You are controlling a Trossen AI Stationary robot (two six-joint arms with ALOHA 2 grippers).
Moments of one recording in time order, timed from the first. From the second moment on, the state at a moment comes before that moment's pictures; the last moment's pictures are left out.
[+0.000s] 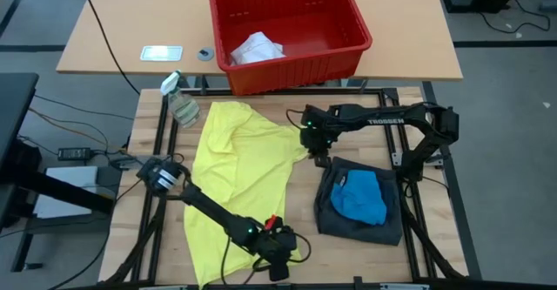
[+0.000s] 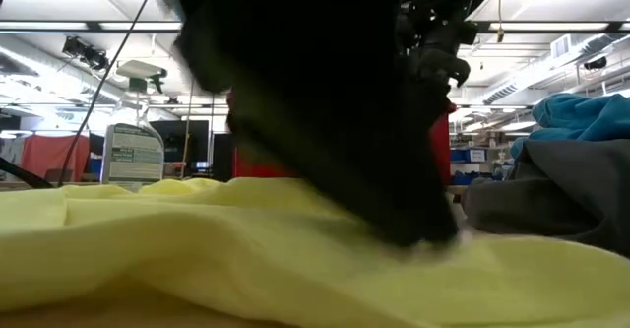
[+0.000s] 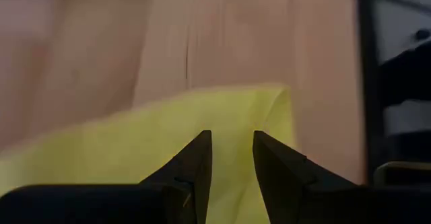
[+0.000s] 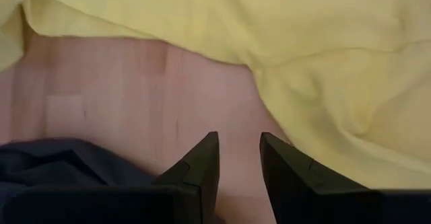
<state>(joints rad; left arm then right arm) -0.55 2.19 1.56 -0.28 -0.22 -0.65 -0.30 1.65 1.12 -0.70 -0.33 -0.23</state>
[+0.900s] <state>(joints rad) -0.60 2.20 1.56 -0.25 -0.06 -0.97 -0.55 1.84 1.12 -0.60 -0.16 -0.48</state>
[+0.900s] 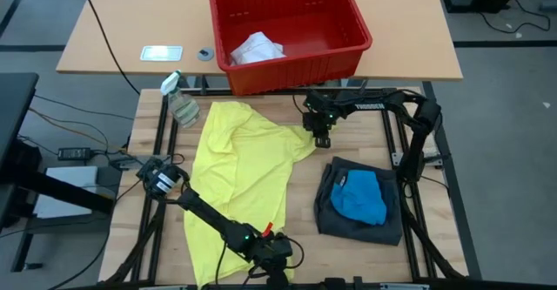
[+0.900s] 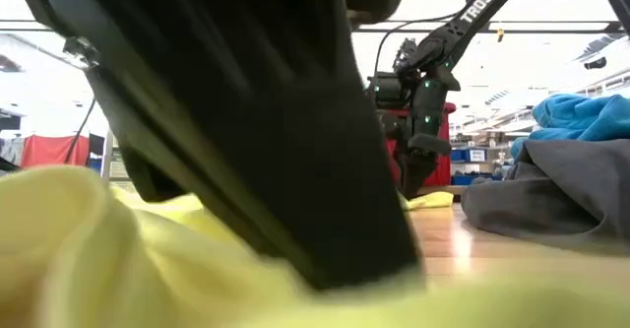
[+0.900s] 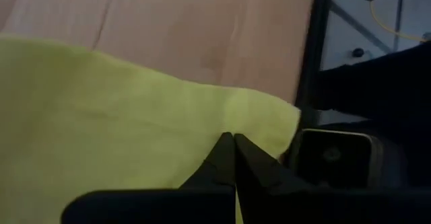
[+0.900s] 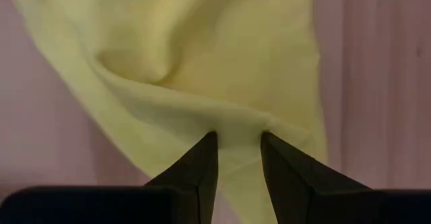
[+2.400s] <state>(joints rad) -0.89 1.95 1.56 -0.64 -0.75 -1.72 -0.49 1.86 1.48 -0.66 -0.09 -0.25</state>
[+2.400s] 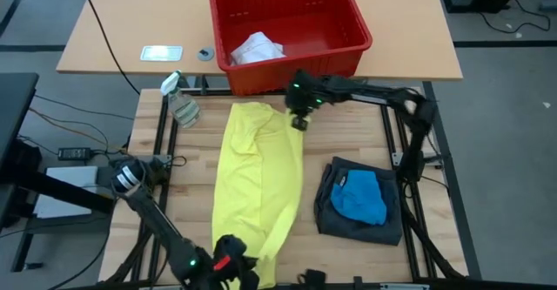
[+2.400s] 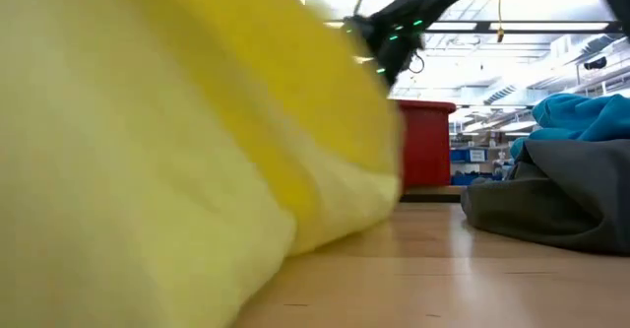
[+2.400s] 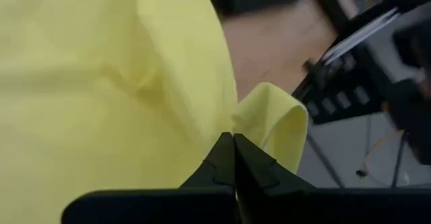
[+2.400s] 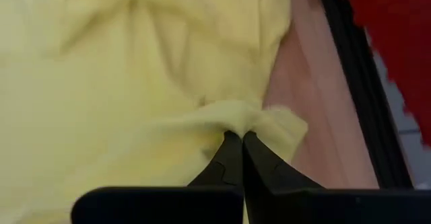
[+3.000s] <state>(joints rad) -0.94 2.01 1.56 -0.69 -0.57 -1.86 -0.49 2.41 2.22 -0.81 -0.30 -0.04</state>
